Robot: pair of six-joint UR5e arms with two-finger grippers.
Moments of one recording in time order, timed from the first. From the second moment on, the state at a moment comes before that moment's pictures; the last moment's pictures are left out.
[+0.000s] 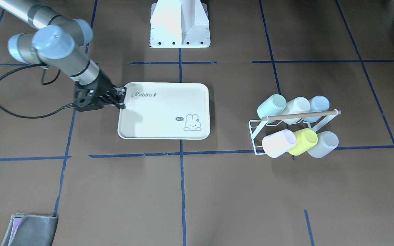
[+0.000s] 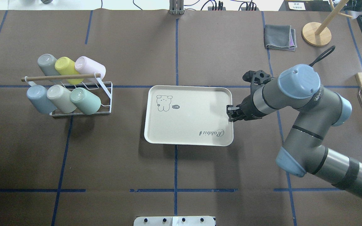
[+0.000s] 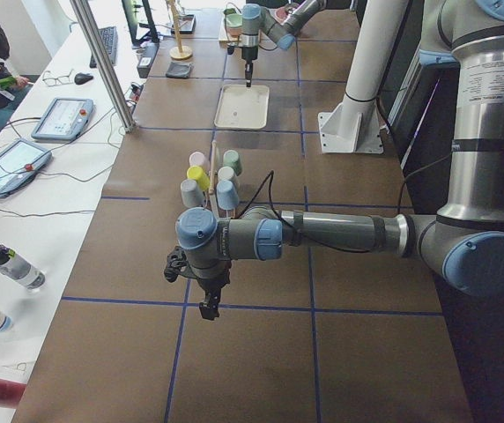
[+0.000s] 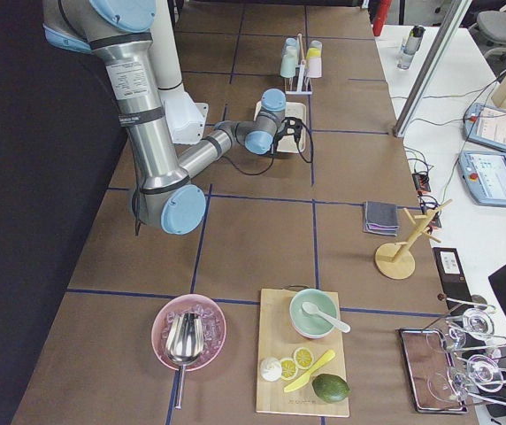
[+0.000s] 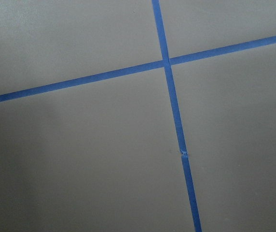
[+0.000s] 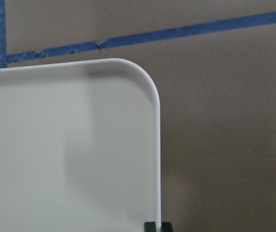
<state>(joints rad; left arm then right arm) -1.53 -1.55 -1.62 -1.50 -2.29 0.19 0.60 -1.22 1.73 -1.11 2.01 1.30</state>
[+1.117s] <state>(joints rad) -1.53 -1.56 -1.61 -1.50 -2.29 0.19 0.48 -1.20 1.70 -1.12 1.89 1.32</state>
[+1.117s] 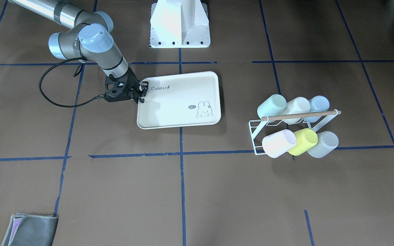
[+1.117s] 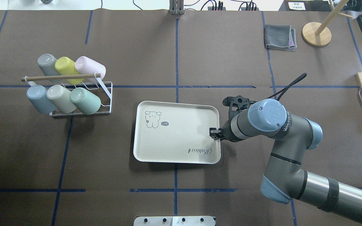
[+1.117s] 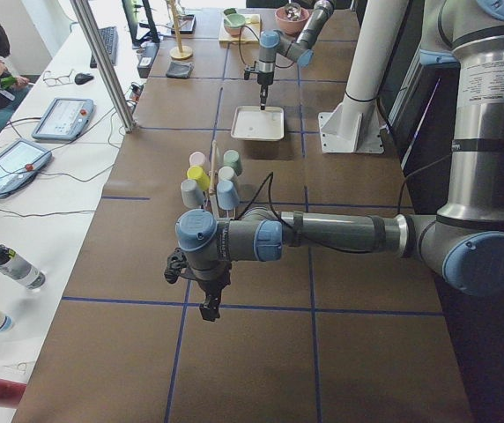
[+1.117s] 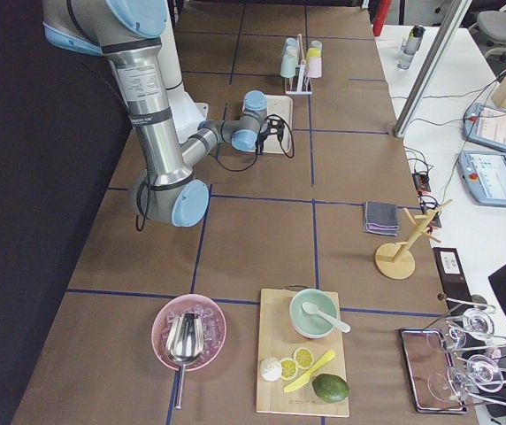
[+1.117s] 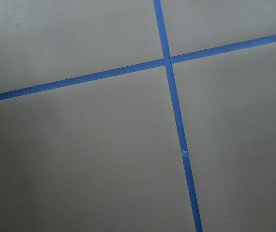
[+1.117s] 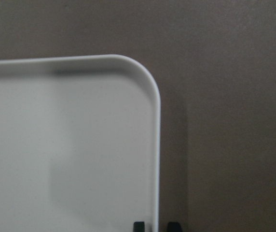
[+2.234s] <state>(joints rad) -1.53 -1.56 -1.62 -1.51 -2.29 0.19 0.92 -1.34 1.84 -1.47 2.17 0.74</state>
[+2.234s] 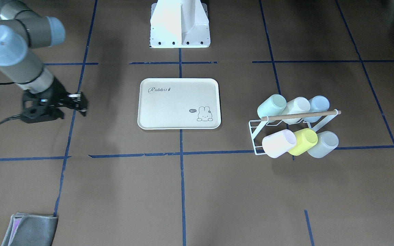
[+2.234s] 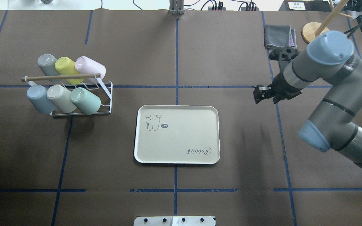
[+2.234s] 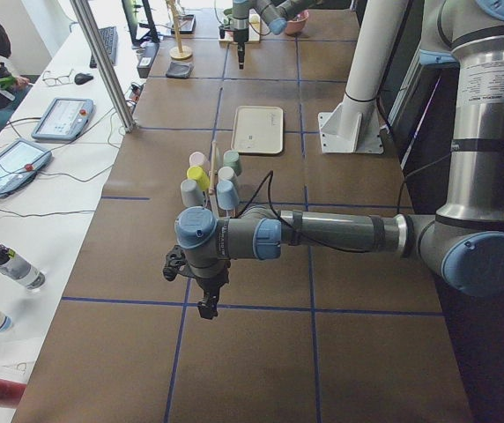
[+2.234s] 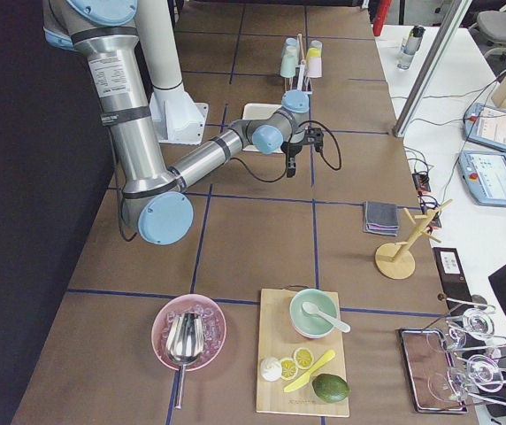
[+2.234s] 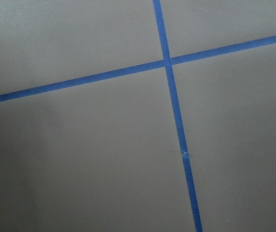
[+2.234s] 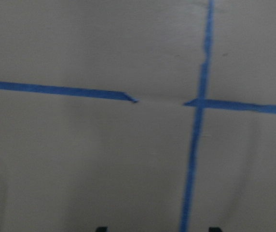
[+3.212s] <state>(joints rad) -1.53 -1.57 -1.60 -1.71 -2.29 0.17 1.51 -1.77 1.86 -1.64 2.24 -0.20</state>
